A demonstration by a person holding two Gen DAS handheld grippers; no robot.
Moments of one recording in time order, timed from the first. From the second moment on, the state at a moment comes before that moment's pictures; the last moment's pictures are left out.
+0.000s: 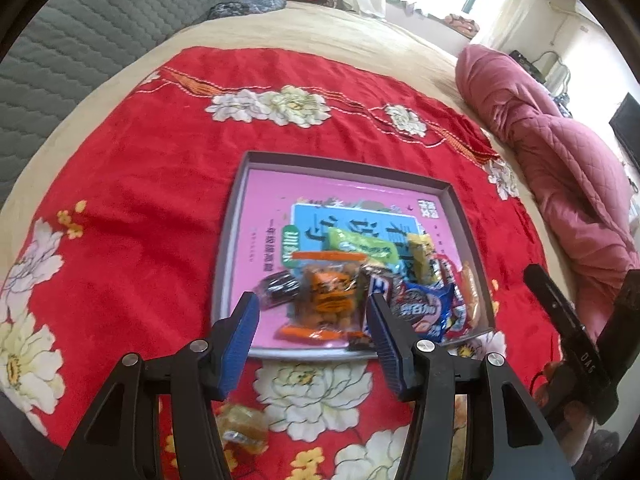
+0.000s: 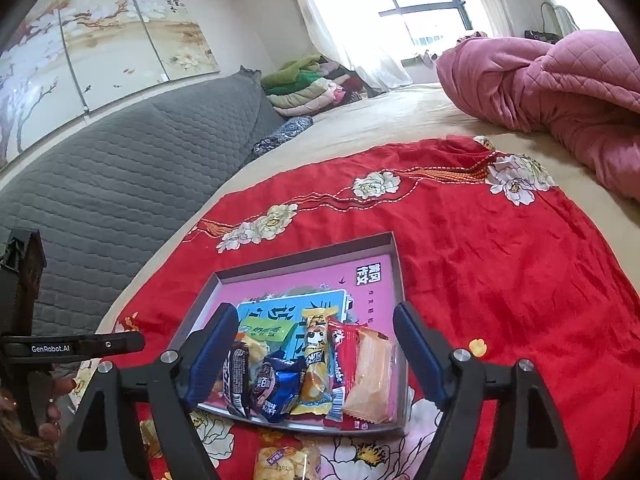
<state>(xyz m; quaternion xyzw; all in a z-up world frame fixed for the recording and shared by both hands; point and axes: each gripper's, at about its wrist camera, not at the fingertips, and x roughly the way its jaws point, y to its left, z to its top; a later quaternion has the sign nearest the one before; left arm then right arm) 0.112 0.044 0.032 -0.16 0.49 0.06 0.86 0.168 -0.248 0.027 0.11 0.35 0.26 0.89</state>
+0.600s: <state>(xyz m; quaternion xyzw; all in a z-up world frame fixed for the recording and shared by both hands) 0.068 0.054 0.019 -0.12 0.52 0.07 0.85 0.122 -0.242 0.024 0.09 0.36 0.28 0.89</state>
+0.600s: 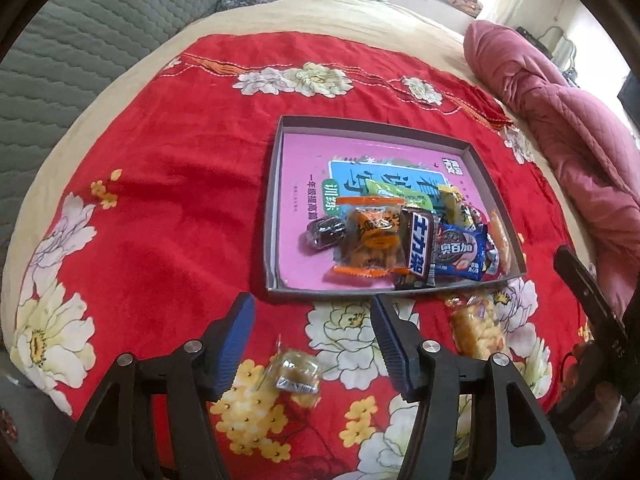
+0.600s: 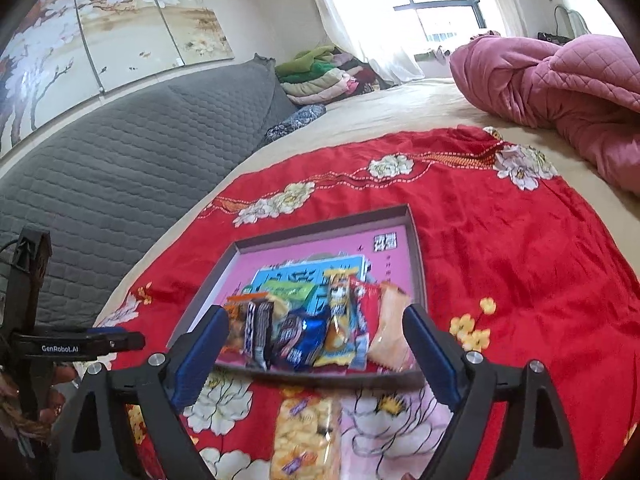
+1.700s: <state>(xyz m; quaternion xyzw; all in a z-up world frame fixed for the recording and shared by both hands) 0.041 0.059 -0.032 -0.13 0.56 0.06 0.82 0.088 -0.223 -0.024 0.04 0.47 0.24 0.85</state>
